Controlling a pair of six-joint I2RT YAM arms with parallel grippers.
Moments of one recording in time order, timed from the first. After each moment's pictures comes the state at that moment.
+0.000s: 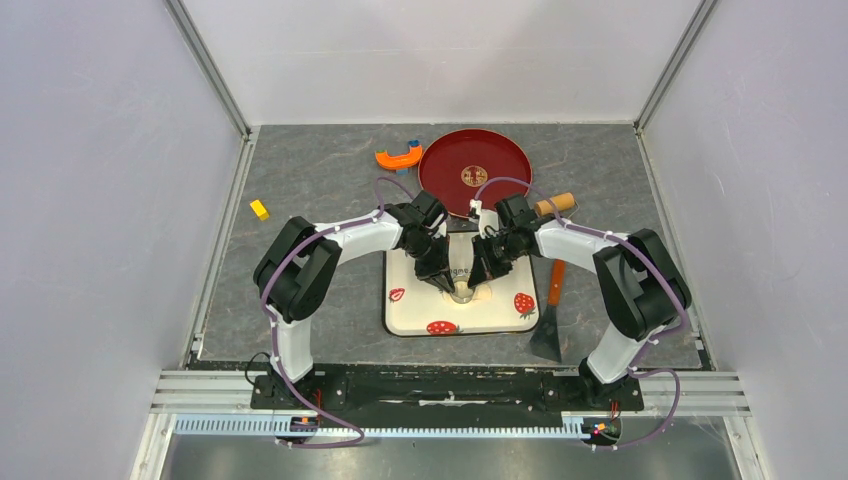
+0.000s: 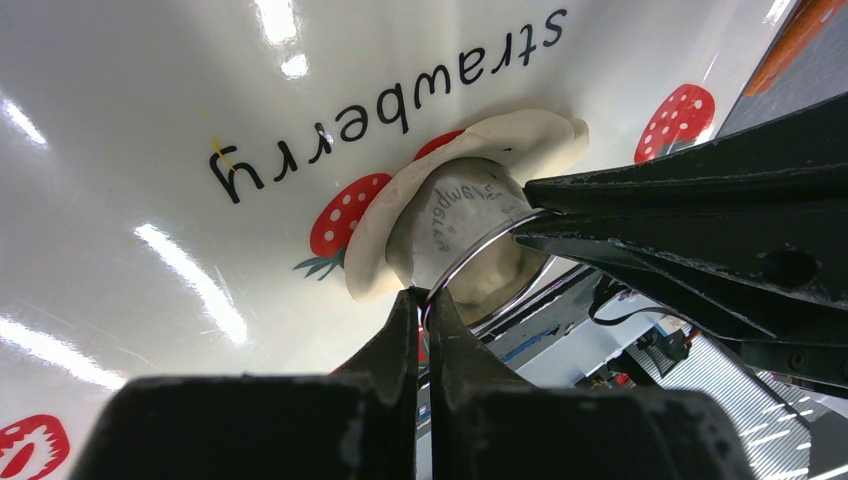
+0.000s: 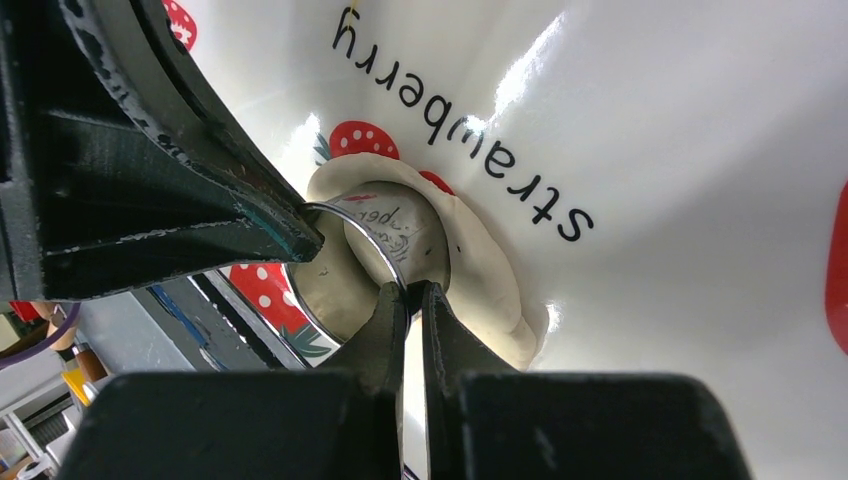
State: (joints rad) left arm -0.70 1.95 1.24 -0.55 0.48 -0.68; right arm 0.46 1.74 0.91 -0.38 -0.56 0.14
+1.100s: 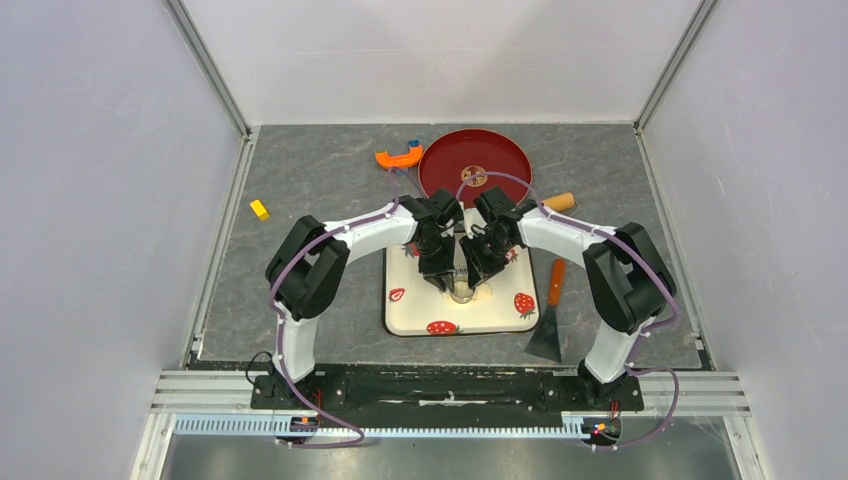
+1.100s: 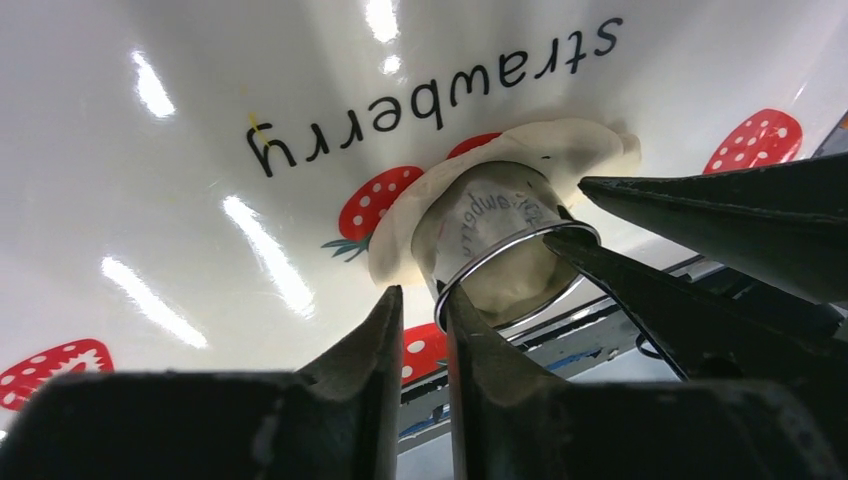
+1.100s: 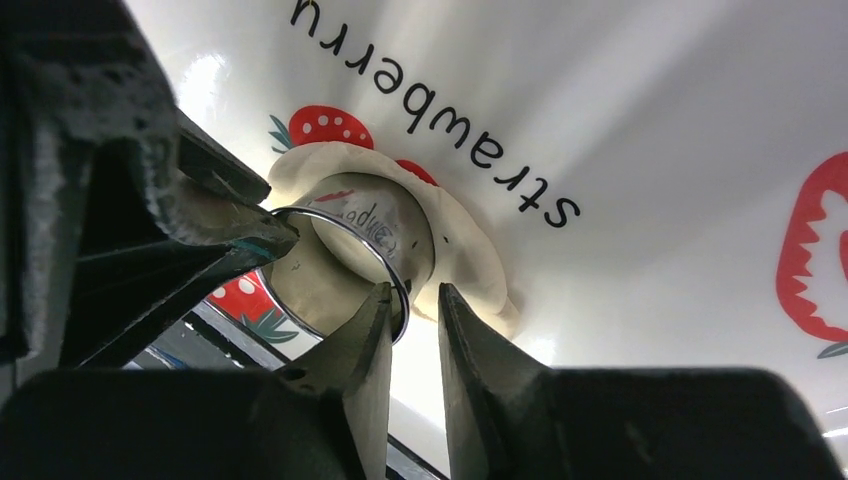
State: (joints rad) left arm -0.76 1.99 1.41 -0.76 0.30 -0.67; right arm 0.55 1.78 1.12 -0.63 -0.38 0.06
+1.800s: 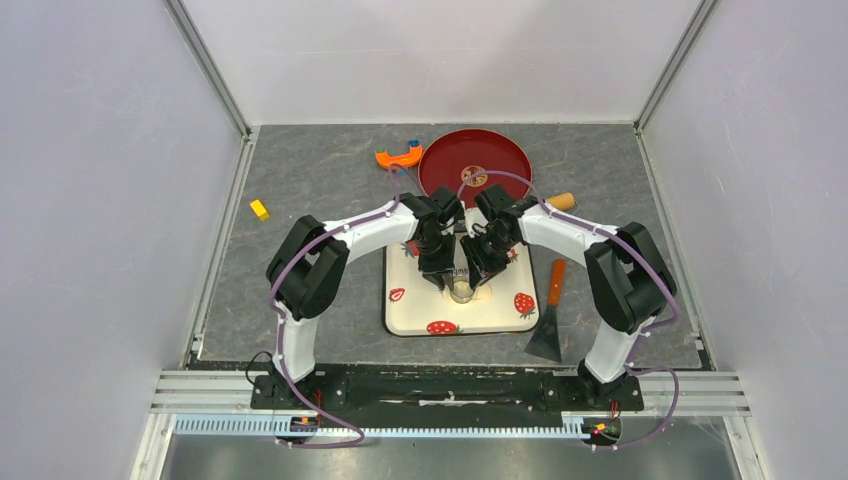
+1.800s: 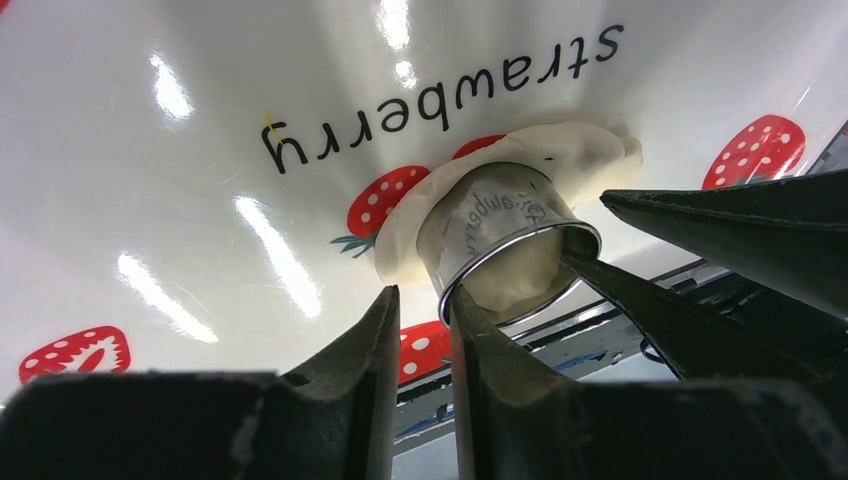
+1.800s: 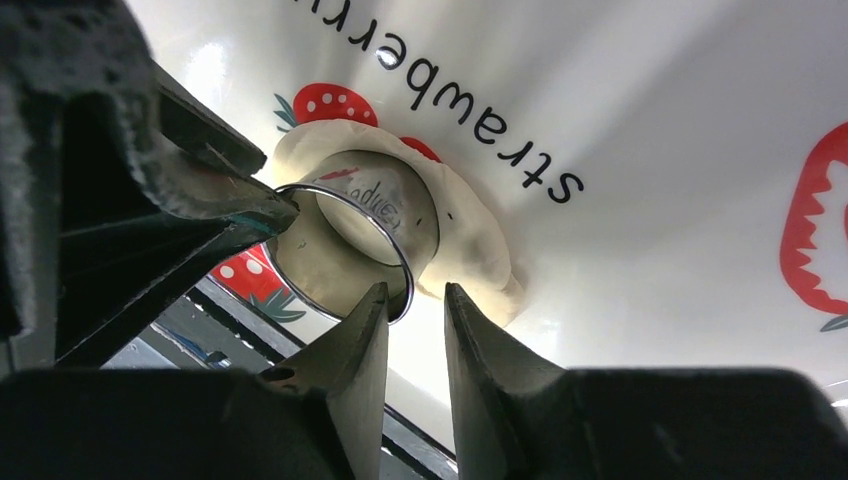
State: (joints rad) left arm -0.76 1.99 1.44 -0.80 0.28 -0.67; right arm 0.54 1.78 1.15 -0.70 -0.39 0.06
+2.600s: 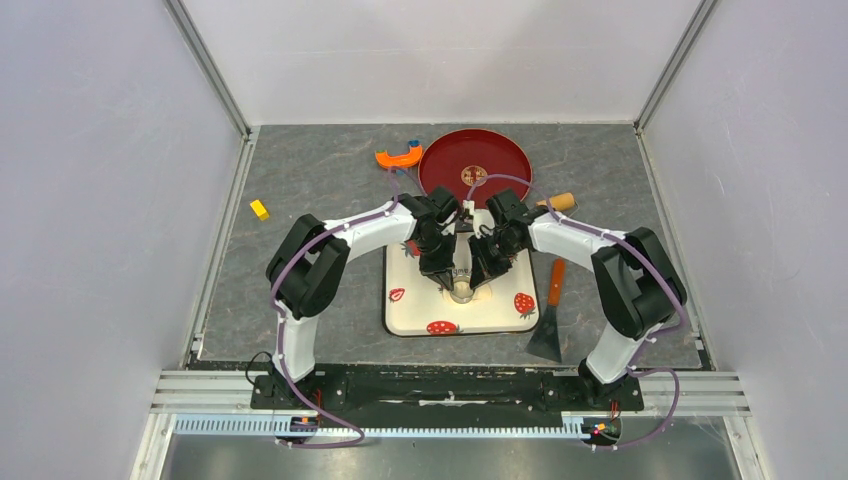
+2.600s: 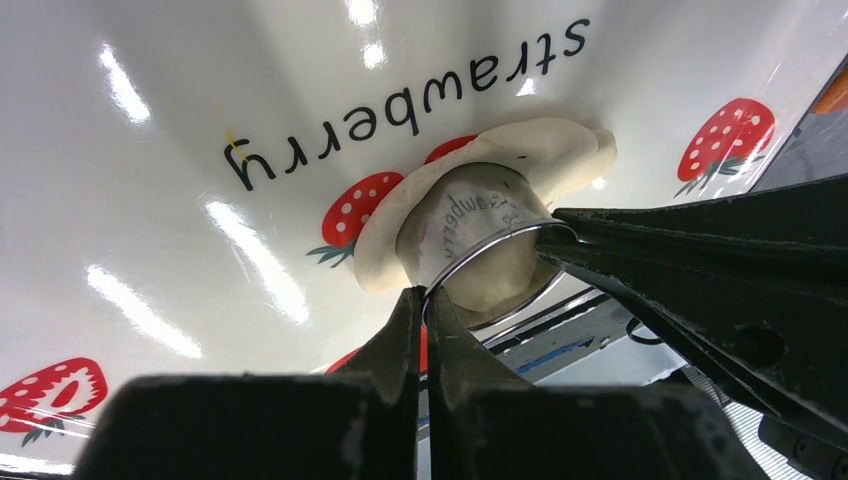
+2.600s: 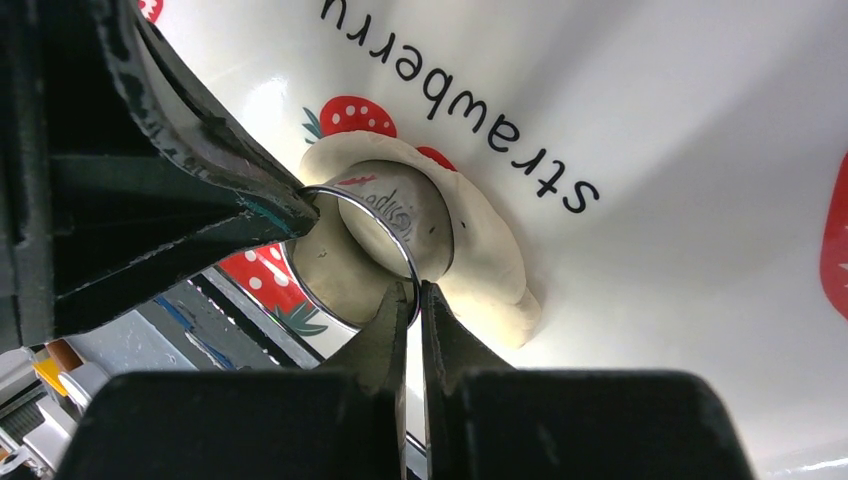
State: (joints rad) left arm -0.74 2.00 1.42 -0.76 0.35 -0.65; right arm 0.50 1.74 1.02 -0.55 -0.48 0.11
